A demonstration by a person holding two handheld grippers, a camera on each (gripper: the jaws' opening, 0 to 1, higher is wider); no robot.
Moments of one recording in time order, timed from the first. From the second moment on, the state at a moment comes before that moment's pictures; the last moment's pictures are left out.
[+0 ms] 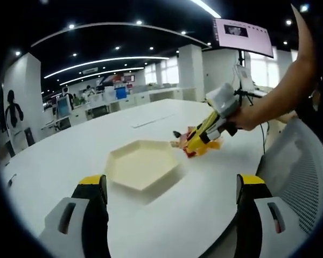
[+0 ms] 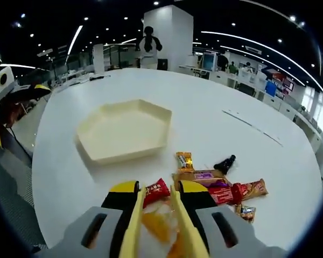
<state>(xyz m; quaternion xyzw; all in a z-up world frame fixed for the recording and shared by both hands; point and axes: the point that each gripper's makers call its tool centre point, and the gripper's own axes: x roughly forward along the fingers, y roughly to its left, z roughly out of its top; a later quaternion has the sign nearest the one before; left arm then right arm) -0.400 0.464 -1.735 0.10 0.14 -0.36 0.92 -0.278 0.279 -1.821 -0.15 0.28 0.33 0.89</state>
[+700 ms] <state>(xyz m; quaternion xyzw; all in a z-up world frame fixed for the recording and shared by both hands) -0.397 0.465 -1.734 0.10 0.14 -0.35 0.92 -0.276 0.286 -1.831 -0.09 0.34 0.32 0.88</state>
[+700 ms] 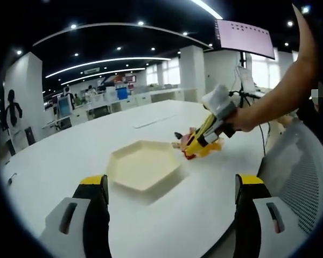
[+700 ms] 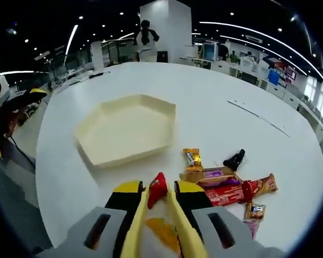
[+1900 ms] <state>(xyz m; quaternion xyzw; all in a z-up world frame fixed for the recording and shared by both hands) -0.397 0.466 -1.733 0.08 0.14 -0.35 0.92 -0.265 0.286 -1.767 -0.11 0.30 0.35 0.88</state>
